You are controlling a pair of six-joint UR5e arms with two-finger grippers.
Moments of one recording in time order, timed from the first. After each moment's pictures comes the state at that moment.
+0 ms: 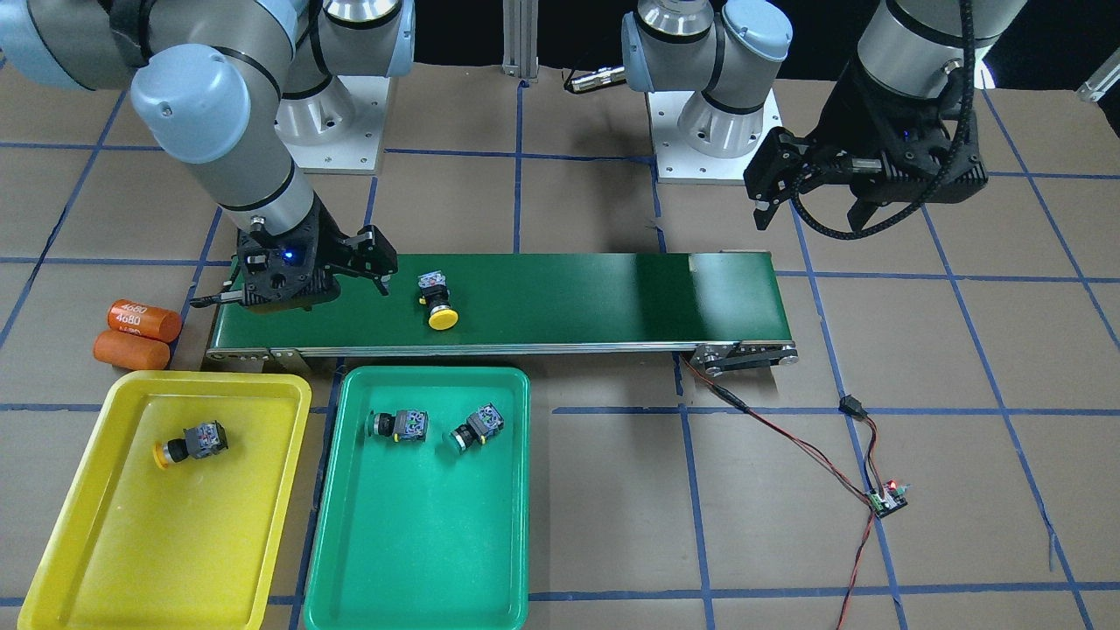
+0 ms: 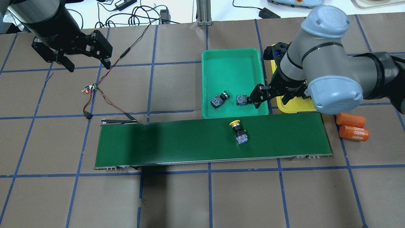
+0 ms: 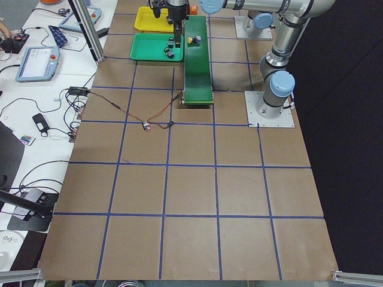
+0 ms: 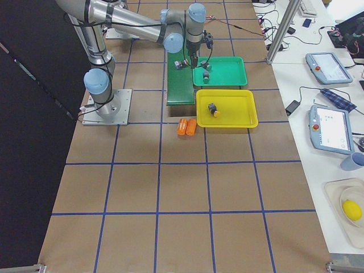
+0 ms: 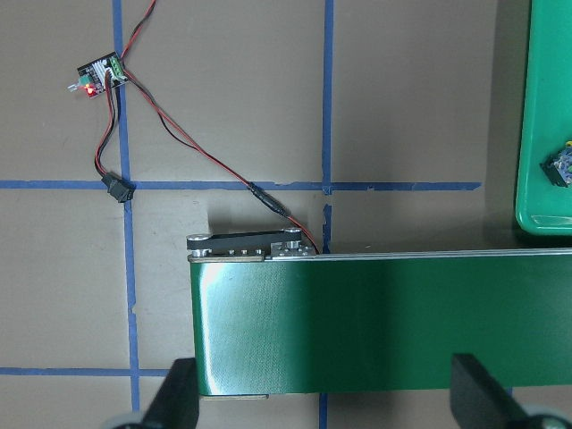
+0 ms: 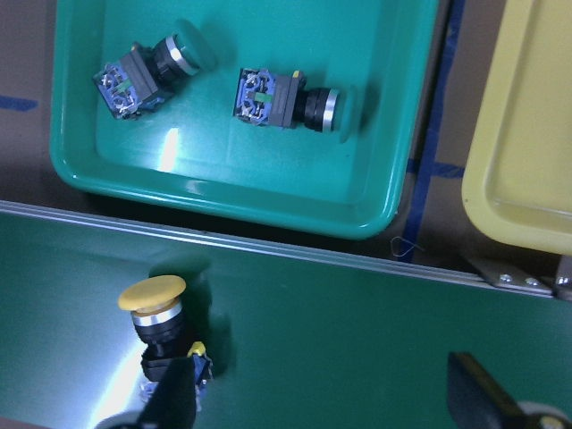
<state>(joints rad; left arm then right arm) -1.50 -1.58 -1.48 -1.64 1.56 0.05 1.61 -1.50 1.91 -1.93 -1.43 -0.12</state>
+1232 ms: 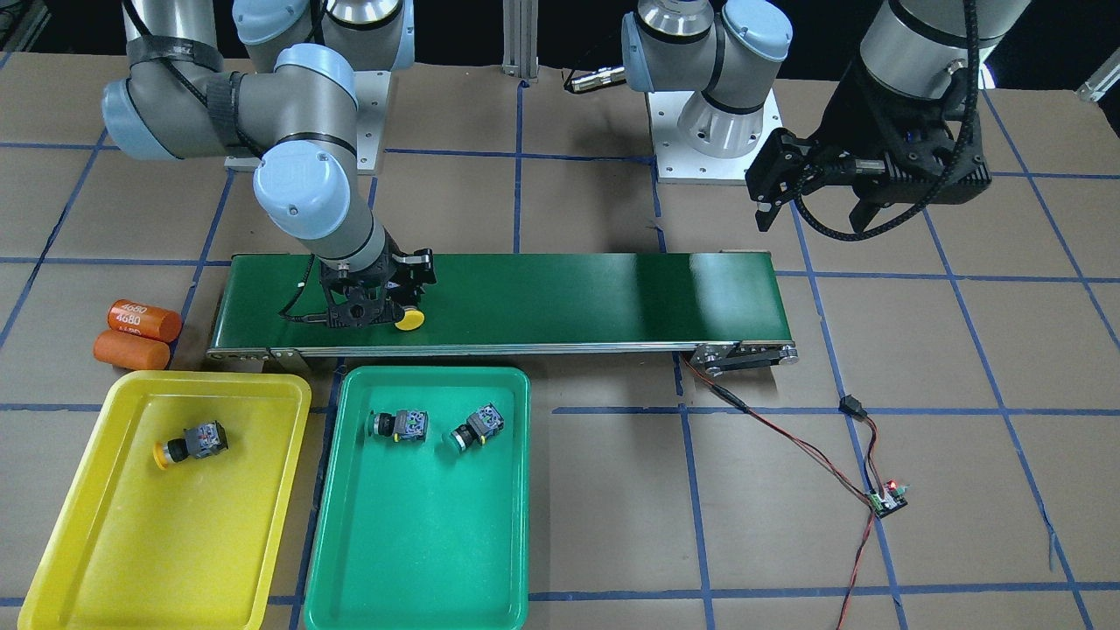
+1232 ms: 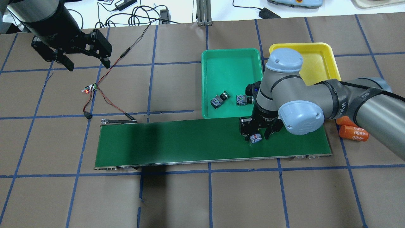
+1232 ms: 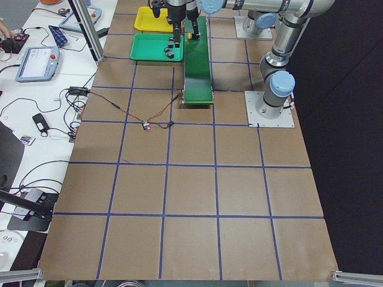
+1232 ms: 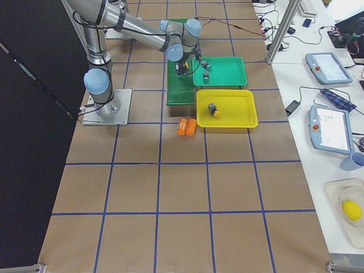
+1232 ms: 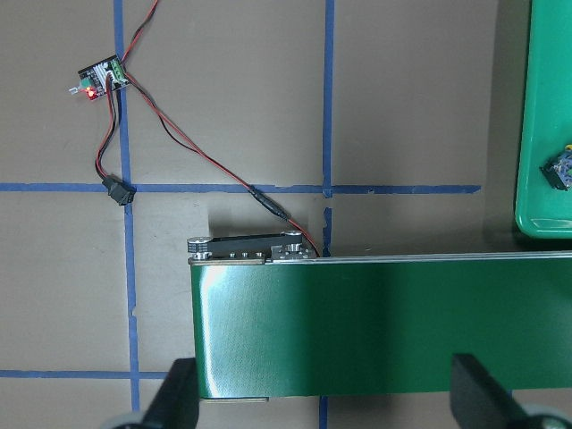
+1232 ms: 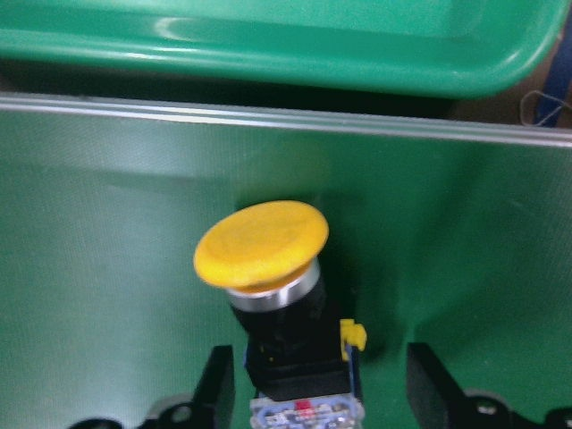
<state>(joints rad) -1.50 -1.59 -1.47 -1.64 1.56 0.05 1.68 -1.39 1.99 -1.93 -1.47 0.01</state>
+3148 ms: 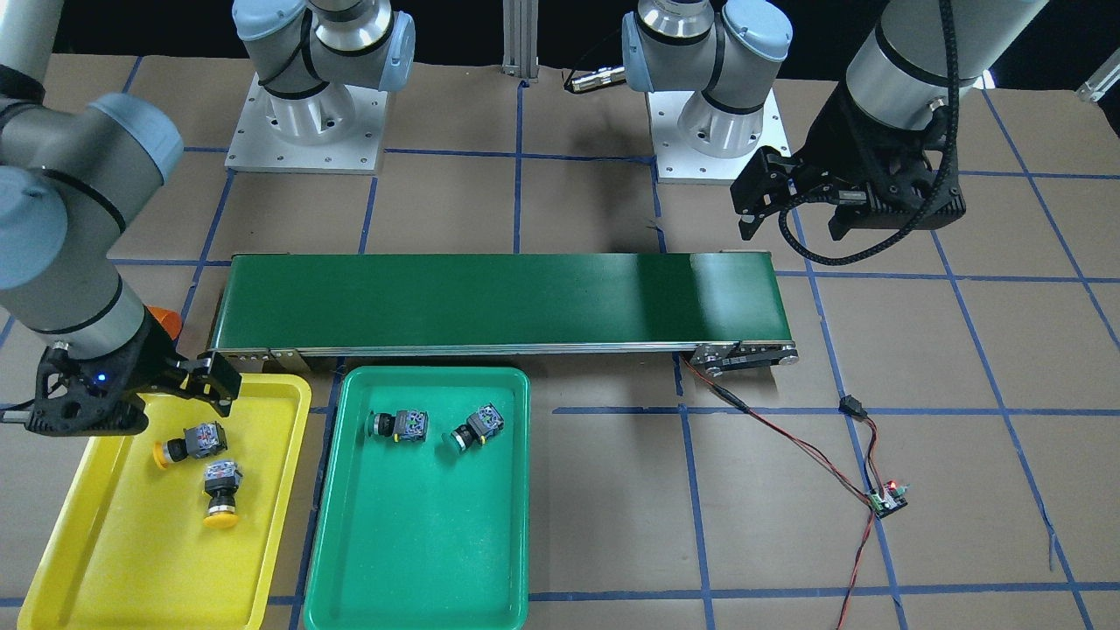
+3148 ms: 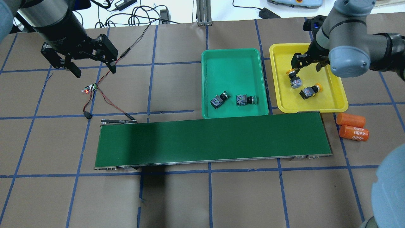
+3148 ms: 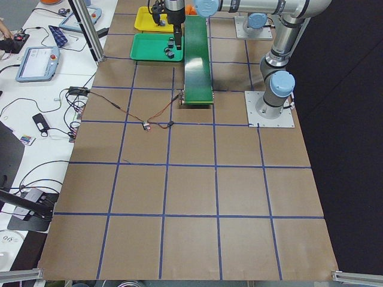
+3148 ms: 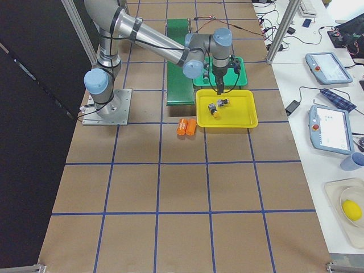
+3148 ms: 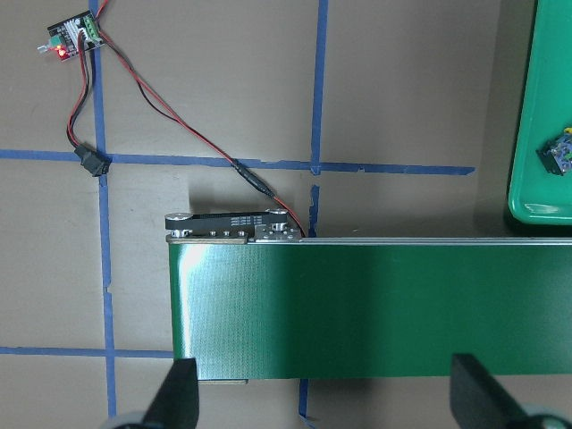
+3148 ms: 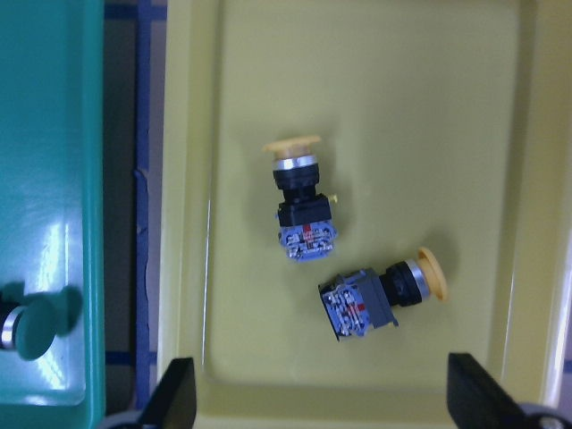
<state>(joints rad) -1.50 -1.61 -1.47 -1.68 1.53 0.02 1.38 -1.31 1.71 -2.04 -1.58 -0.23</state>
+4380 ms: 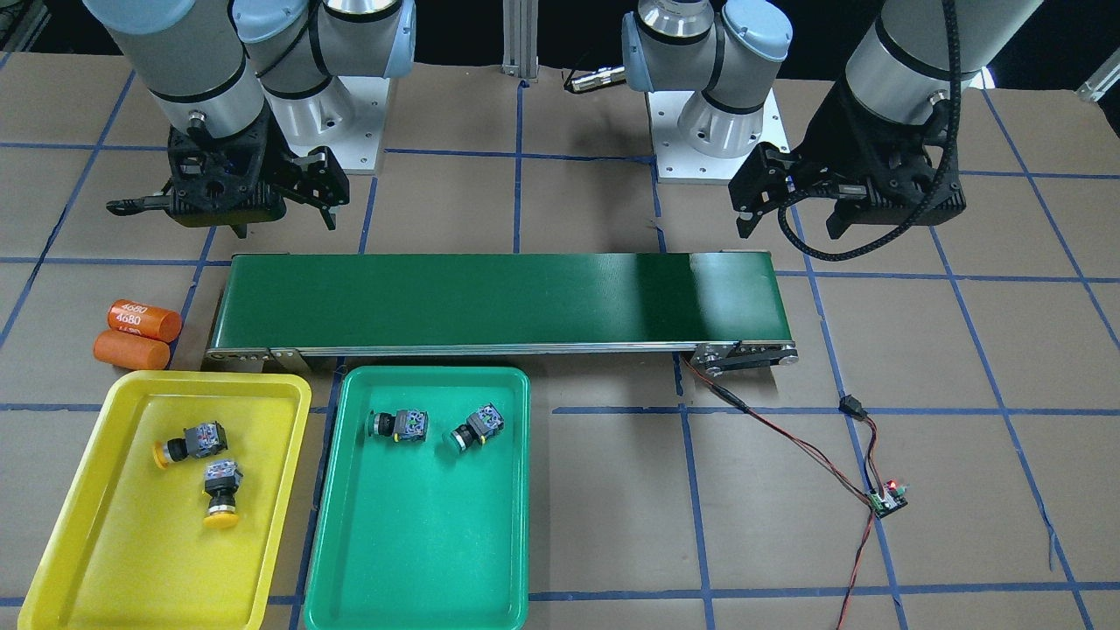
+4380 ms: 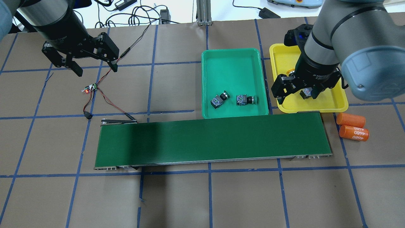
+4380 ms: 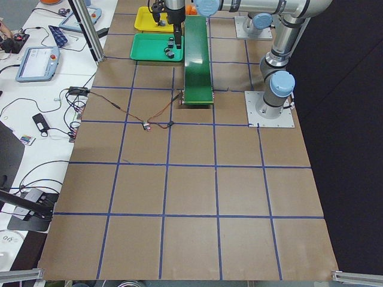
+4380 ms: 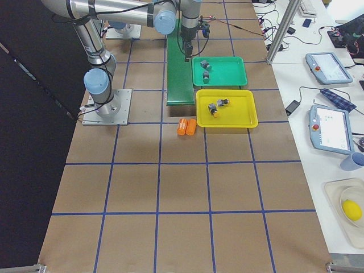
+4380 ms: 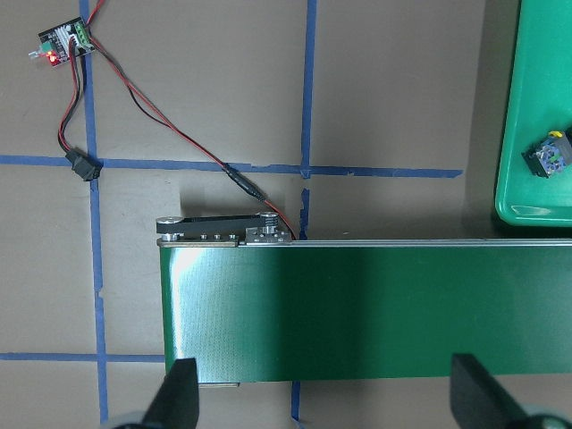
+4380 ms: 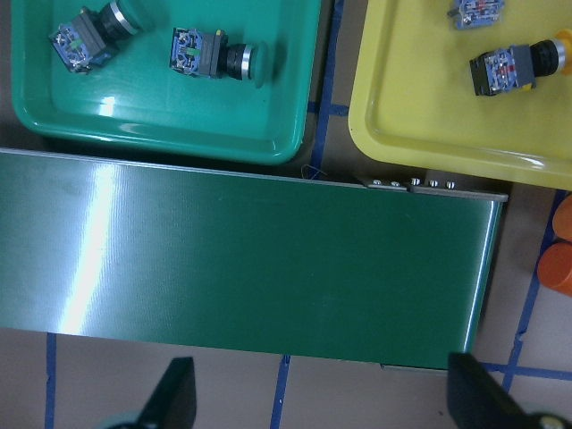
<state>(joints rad) -1.50 -1.61 -1.47 -1.67 1.52 0.02 1.58 -1.63 1.75 -1.65 -1.57 -0.14</state>
